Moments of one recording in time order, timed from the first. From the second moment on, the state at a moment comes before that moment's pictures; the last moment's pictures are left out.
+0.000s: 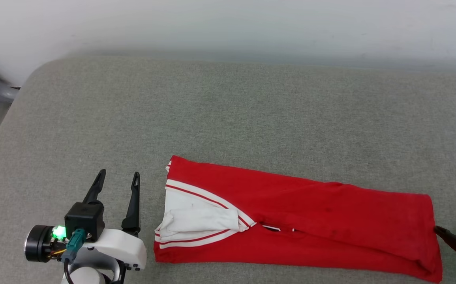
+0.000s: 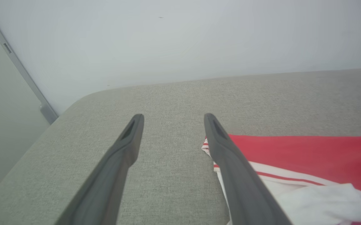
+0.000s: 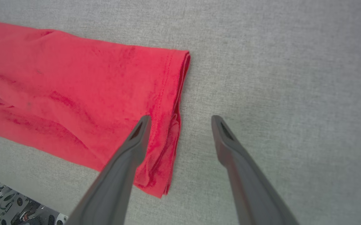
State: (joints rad) left arm -0.22 0.58 -0.62 0.04 -0.61 0.44 -0.26; right arm -0.08 -0.71 0.12 0.18 0.85 0.13 0.58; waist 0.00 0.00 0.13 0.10
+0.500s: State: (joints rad) left arm -0.11 0.40 -0.38 0.04 -0.36 0.33 -0.26; right arm -0.16 -0.66 0.23 0.30 0.90 0.13 0.57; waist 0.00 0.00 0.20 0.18
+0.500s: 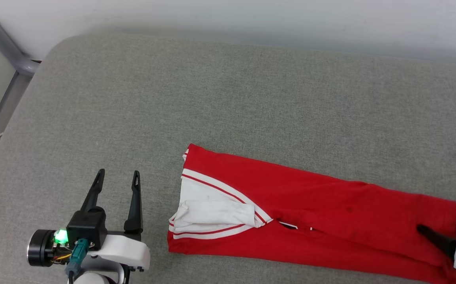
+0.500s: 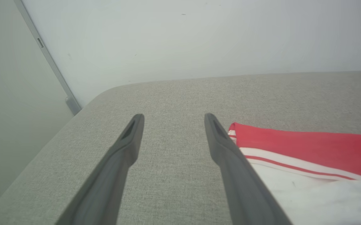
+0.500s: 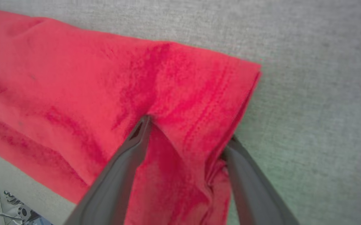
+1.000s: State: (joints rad) left arm -0.05 0.26 -0.26 0.04 -0.18 0.20 -0.26; right arm -0.19 -0.68 0.38 0.31 0.90 0.13 0.48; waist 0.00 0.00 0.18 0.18
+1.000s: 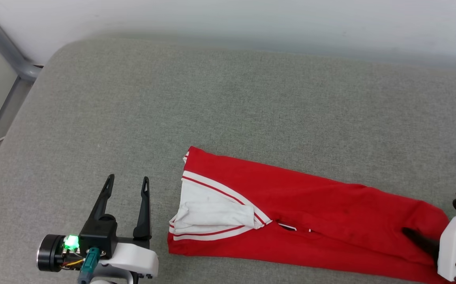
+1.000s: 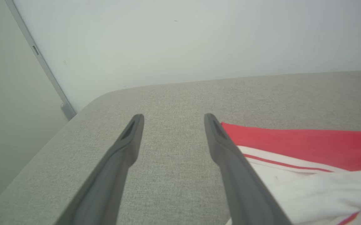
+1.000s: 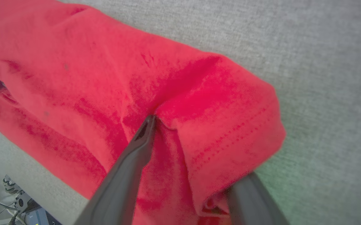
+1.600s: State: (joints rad) left arm 0.01 0.20 -0.18 0.06 -0.09 0.13 -0.26; right arm -0.21 -0.77 0.34 0.58 0.88 0.13 0.39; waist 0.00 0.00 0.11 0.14
